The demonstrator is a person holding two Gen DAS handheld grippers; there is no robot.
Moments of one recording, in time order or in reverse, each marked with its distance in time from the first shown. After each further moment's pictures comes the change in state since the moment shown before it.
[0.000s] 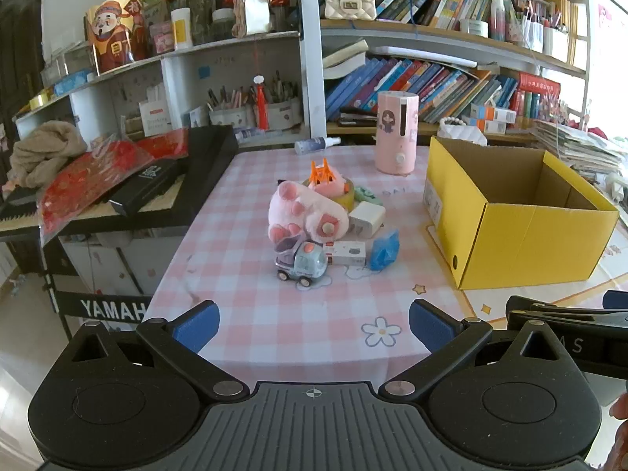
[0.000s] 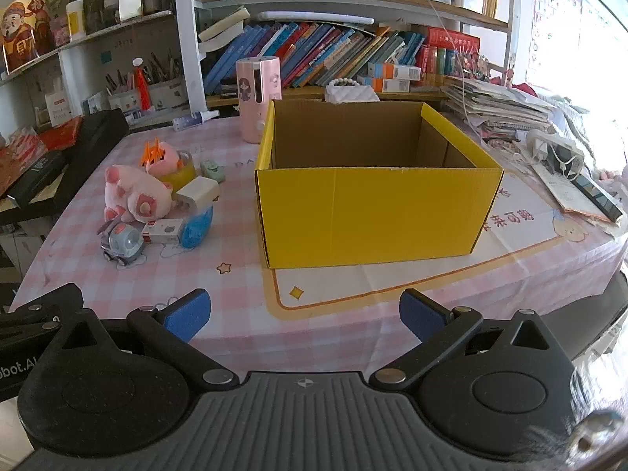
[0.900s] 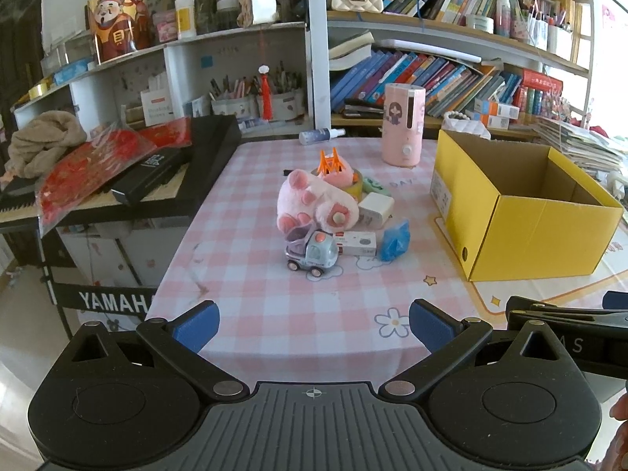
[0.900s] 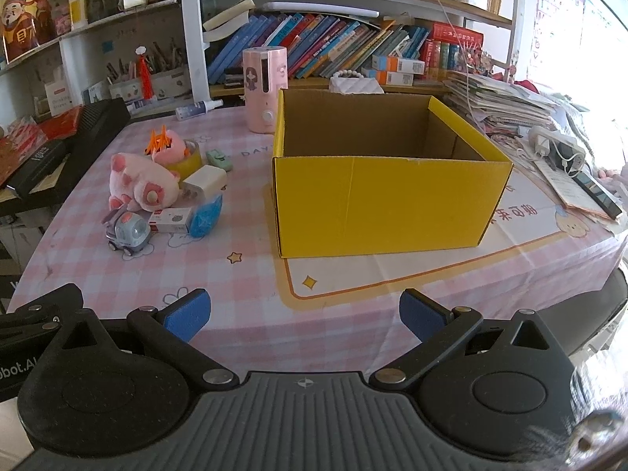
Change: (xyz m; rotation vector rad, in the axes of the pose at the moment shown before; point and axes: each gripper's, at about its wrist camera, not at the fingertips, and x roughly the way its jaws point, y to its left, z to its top) left arm 0.005 0.015 -0.002 -0.011 0.024 -0.007; right arm 0.002 0.015 -0.004 -0.009 0.022 -0.012
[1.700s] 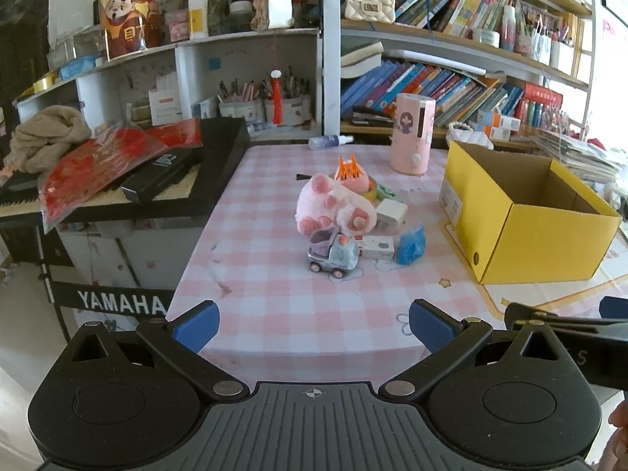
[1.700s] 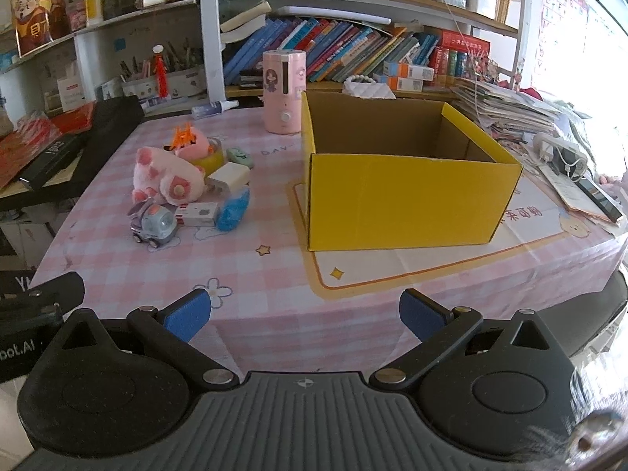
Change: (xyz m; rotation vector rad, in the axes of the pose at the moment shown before) left arm -0.009 0.037 -0.005 -0.022 -0.023 -0.036; right arm -0.019 0.031 -0.009 -0.015 -0.027 0.007
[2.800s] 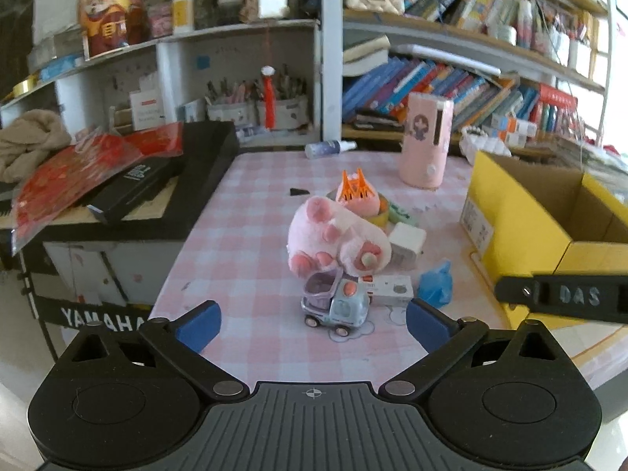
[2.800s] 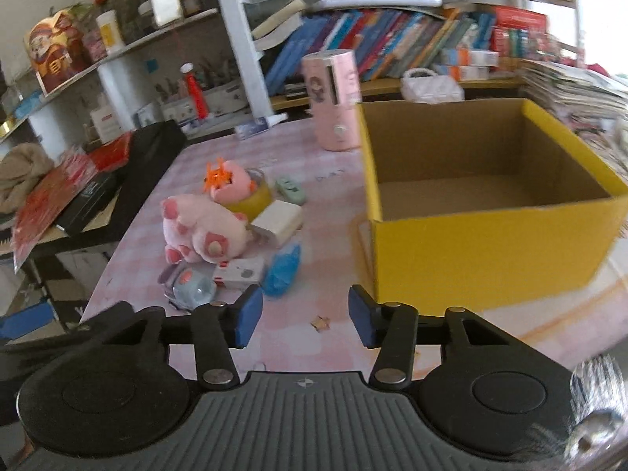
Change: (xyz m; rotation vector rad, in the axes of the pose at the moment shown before) left arm 0.092 -0.004 0.033 0.017 -0.006 -0.002; right arm 0.093 -0.004 0.064 0.063 0.038 0.256
